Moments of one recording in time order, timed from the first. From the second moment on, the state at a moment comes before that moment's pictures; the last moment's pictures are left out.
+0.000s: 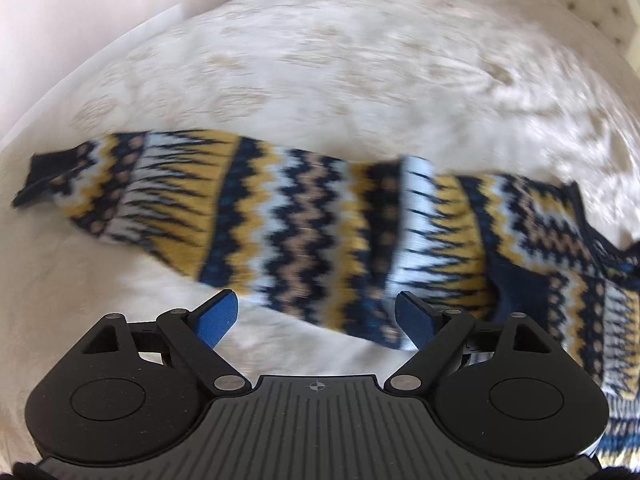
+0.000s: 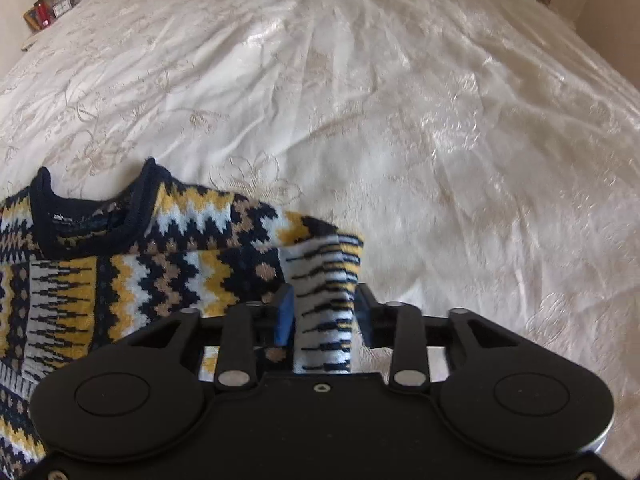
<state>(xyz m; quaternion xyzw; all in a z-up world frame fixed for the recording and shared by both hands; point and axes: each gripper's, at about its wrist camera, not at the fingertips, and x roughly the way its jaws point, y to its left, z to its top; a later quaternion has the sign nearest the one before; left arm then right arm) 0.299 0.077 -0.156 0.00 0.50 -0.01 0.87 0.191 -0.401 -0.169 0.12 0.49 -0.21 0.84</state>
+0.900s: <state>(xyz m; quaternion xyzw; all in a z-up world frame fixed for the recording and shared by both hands) 0.372 0.254 -0.158 -0.10 0.48 0.09 0.87 0.201 -0.201 -0.124 0.12 0.49 -0.06 0.86</state>
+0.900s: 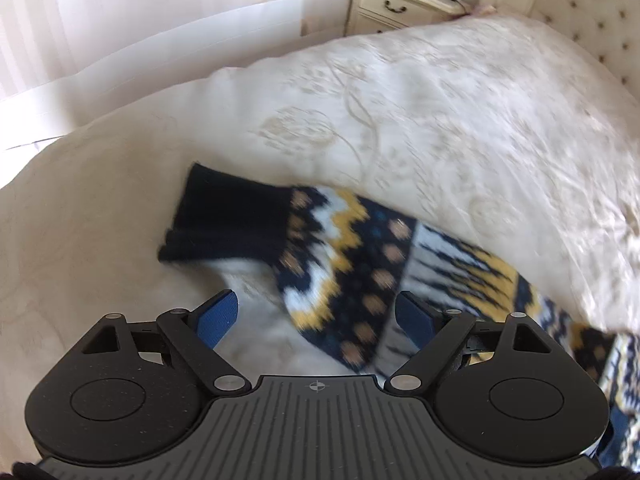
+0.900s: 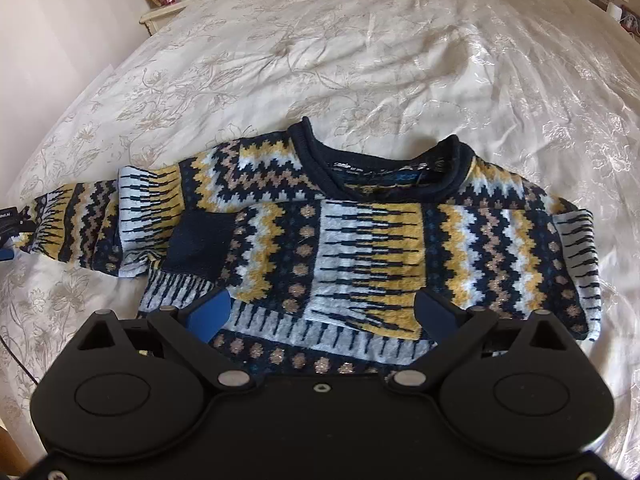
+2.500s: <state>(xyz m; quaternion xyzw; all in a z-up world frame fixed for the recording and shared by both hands) 0.278 -0.166 -0.061 -0.09 0.39 -0.28 0.87 0.089 -0.313 -0.125 0.22 0.46 -0.06 0.86</state>
